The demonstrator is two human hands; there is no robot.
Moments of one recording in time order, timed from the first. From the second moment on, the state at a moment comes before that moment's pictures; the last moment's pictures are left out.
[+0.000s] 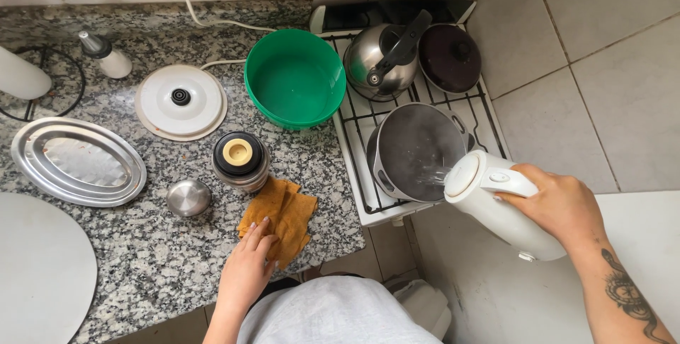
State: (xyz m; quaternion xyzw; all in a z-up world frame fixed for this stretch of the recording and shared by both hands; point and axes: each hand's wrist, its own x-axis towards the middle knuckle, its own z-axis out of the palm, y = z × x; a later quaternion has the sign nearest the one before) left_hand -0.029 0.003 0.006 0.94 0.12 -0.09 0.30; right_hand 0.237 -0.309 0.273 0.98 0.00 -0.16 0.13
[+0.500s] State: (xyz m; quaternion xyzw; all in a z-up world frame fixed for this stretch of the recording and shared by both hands) left_hand -0.023 -0.001 0.012 0.94 0.13 -0.11 0.28; right_hand 0.227 -0.343 0.277 0.98 -0.11 -0.07 -0.12
